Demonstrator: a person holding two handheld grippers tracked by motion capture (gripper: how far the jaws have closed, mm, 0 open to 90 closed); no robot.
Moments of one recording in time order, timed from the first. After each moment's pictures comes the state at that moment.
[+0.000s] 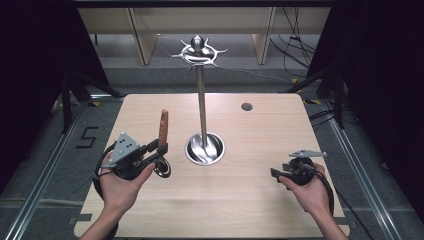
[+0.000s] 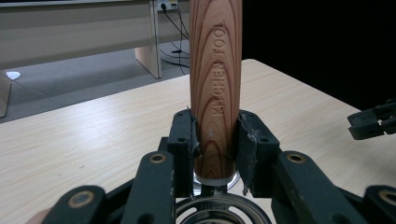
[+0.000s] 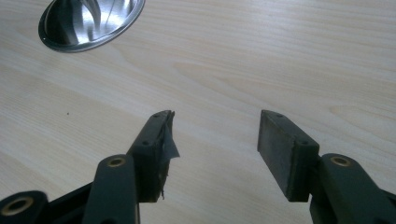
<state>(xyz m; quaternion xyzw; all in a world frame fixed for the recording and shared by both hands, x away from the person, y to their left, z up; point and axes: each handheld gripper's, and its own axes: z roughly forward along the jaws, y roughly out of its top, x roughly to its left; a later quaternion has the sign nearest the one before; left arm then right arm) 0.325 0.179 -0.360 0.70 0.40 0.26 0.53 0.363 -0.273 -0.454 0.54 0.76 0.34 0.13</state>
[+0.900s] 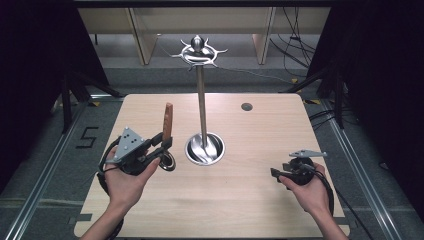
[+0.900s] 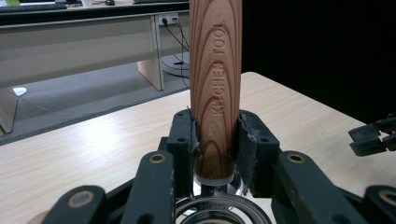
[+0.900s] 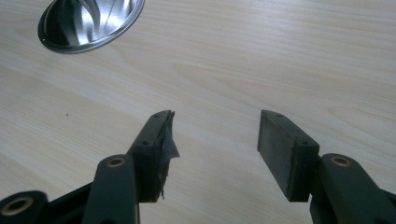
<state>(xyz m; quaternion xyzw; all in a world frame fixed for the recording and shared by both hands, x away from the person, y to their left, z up) 0.329 0.166 -0.348 0.69 0.39 0.28 0.54 0.363 -0.274 -0.454 0.54 0.76 0.34 0.13</state>
